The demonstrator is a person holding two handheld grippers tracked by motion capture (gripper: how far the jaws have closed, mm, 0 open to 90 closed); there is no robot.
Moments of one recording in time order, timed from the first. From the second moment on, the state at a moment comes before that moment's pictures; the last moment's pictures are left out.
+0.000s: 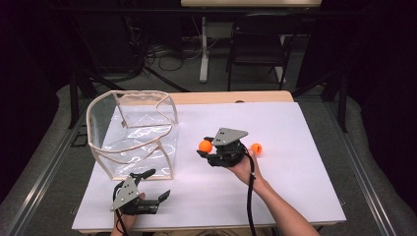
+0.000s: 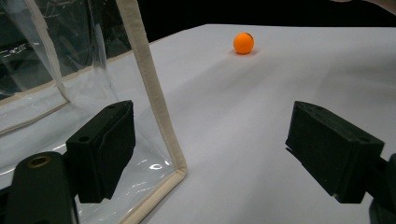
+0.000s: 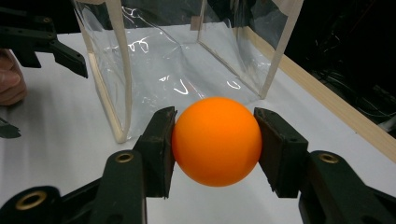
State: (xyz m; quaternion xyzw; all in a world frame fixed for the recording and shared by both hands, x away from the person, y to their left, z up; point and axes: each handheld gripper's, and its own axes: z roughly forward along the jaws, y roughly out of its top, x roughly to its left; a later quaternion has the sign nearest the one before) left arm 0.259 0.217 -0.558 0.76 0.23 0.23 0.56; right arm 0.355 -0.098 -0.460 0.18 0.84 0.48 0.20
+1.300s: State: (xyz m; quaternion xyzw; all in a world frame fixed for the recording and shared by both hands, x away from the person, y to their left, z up) left arm 0.258 0.217 -0.557 0.76 0.23 0.23 0.56; right arm 0.378 -0.078 -0.430 0.16 0.84 0.48 0.21
